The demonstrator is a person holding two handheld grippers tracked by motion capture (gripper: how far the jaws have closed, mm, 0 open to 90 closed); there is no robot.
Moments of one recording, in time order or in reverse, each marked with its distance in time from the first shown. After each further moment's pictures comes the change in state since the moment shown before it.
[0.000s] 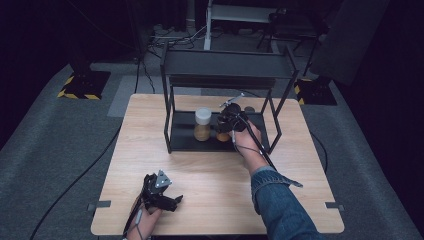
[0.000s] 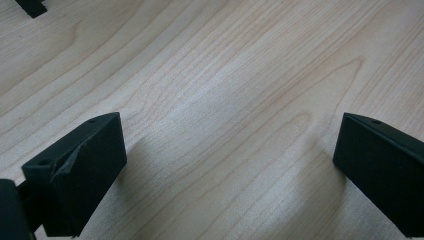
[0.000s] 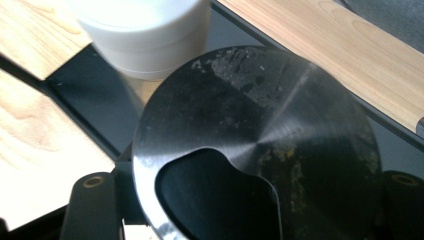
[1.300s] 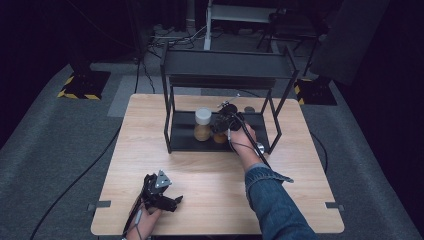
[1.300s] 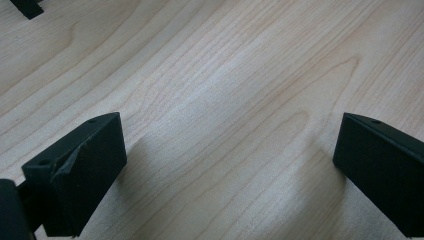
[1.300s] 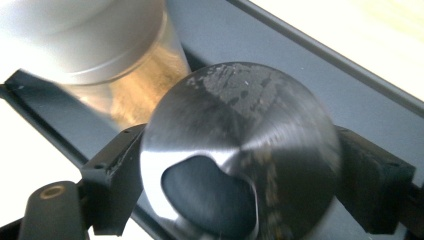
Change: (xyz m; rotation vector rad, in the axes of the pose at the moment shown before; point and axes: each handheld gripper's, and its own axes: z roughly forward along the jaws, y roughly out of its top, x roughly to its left) left arm 0.001 -0.001 0.000 -0.003 -0.009 0.007; right arm -0.013 0.008 0.030 0.062 0.018 0.076
